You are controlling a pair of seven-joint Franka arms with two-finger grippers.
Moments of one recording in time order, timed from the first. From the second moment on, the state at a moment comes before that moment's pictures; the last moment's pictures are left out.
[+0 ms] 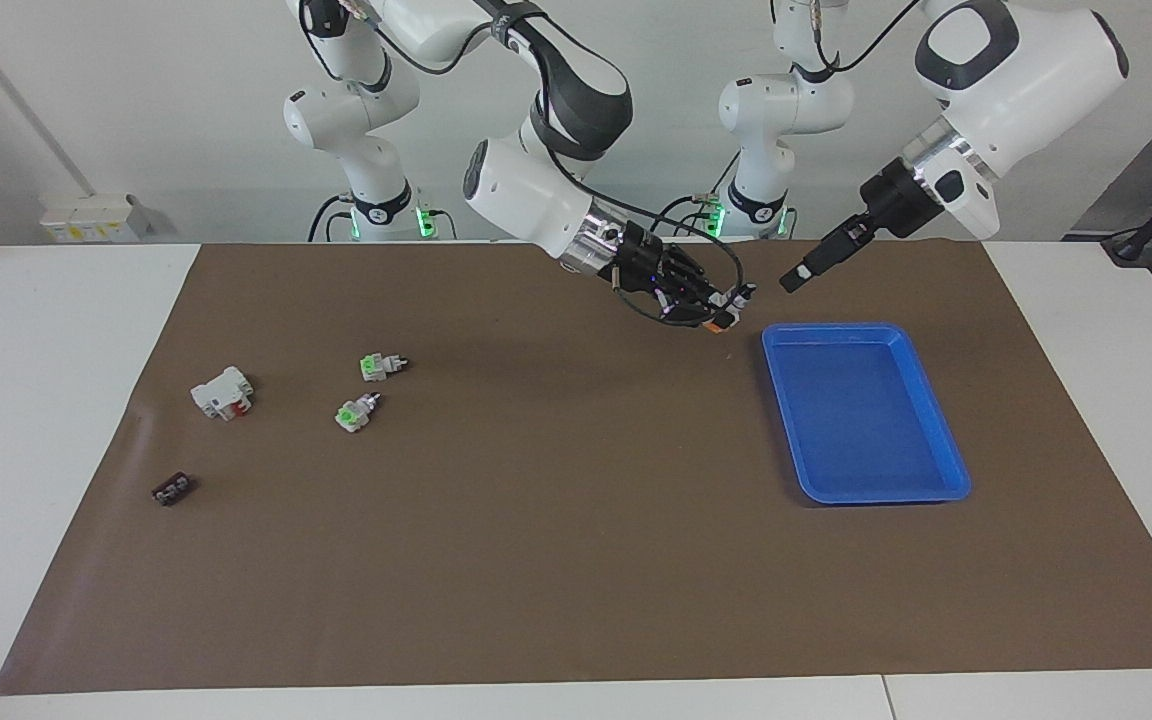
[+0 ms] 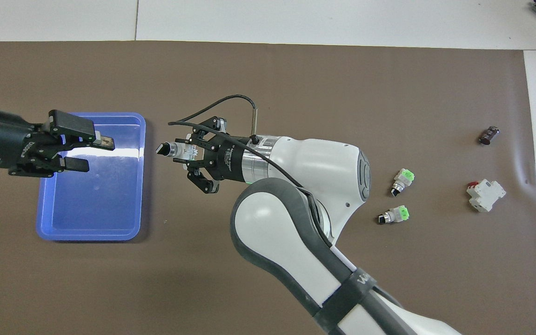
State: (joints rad) left arm -0.04 -0.11 -0.07 -1.86 -0.70 1.84 -0.76; right arm 0.64 0.30 0.07 -1.67 1.25 2.59 1.35
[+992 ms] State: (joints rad) left arm -0.05 -0.13 -0.07 -1.88 -0.79 1.91 -1.22; right arm 0.64 0.29 0.10 -1.67 1.25 2.65 1.35
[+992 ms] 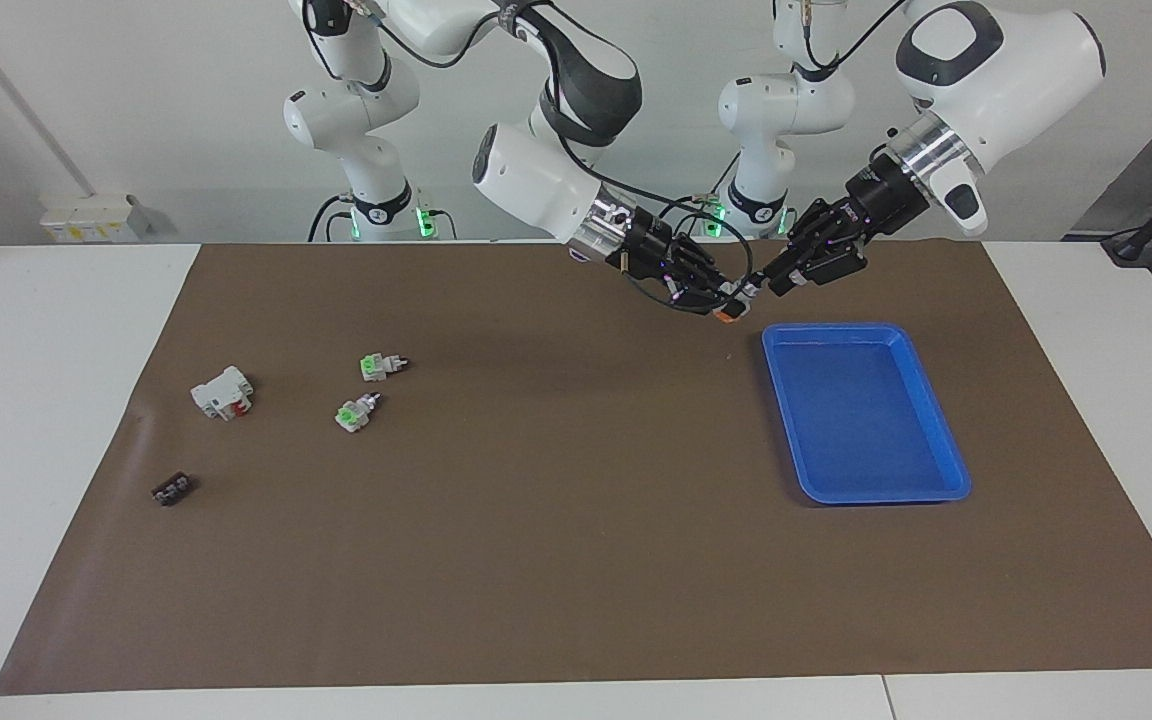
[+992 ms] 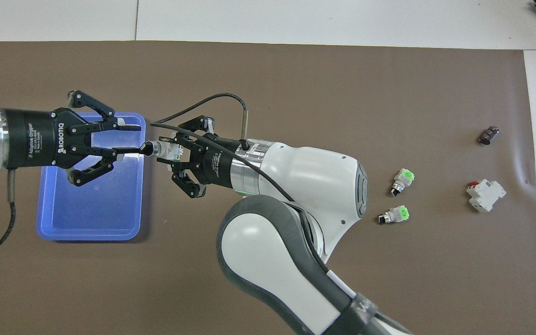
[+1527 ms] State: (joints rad) left arm -0.05 -0.13 -0.08 -1.88 -0.78 1.93 -1.33; right arm 0.64 0.29 0.10 -1.67 1.25 2.65 1.35
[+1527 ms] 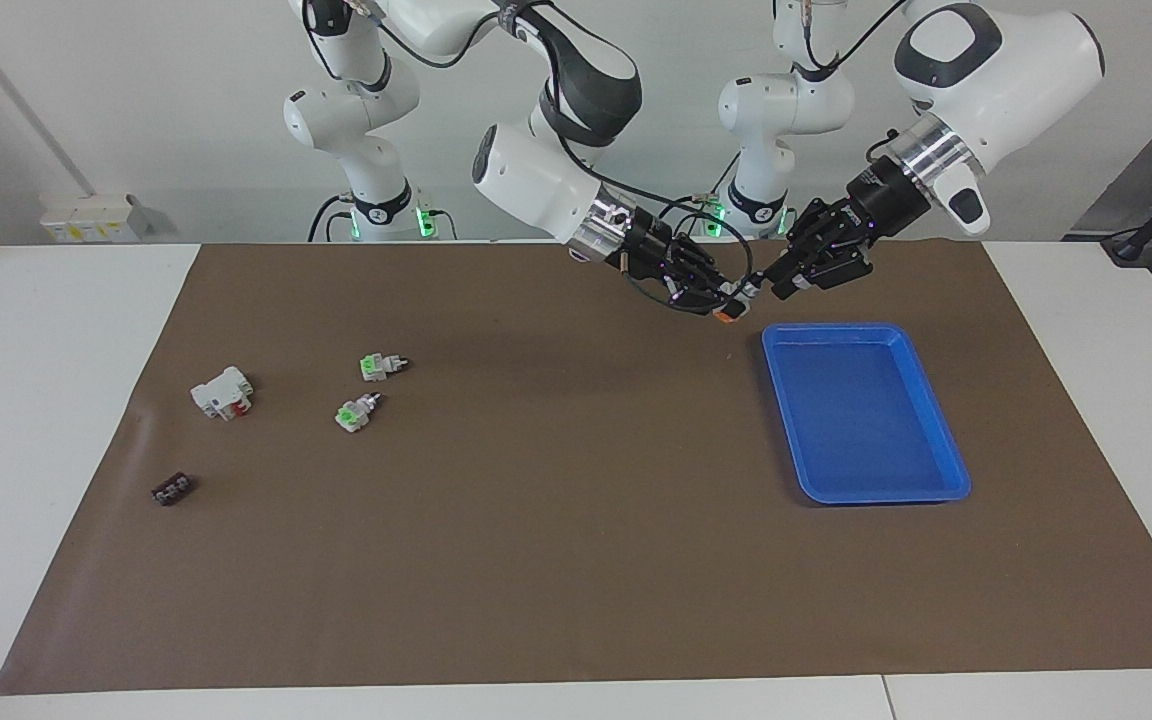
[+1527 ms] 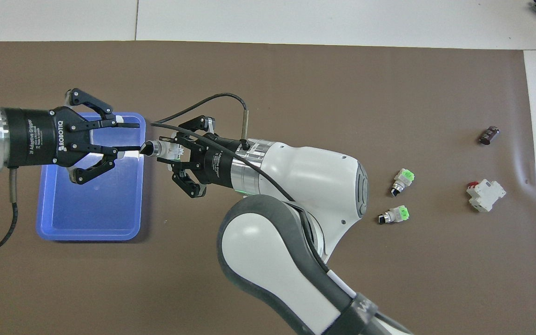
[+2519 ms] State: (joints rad) left arm -0.04 -0.13 -0.07 -1.83 -0.69 1.83 -1.73; right arm 0.64 0.29 0.10 -1.67 1.25 2.65 1.35
